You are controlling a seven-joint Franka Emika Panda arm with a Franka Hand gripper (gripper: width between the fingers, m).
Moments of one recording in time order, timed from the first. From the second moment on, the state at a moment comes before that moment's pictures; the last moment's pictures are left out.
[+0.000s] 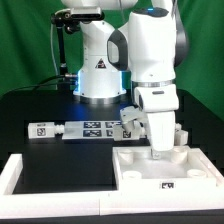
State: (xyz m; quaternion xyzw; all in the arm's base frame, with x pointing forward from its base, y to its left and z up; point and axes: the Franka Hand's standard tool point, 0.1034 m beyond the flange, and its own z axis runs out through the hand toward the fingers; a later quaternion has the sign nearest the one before) arm 0.504 0.072 0.007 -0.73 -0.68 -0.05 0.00
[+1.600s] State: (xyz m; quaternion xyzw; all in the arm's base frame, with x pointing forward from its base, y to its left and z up) arm 0.489 0.042 0.060 -0.75 -0.66 -0.05 -0.02
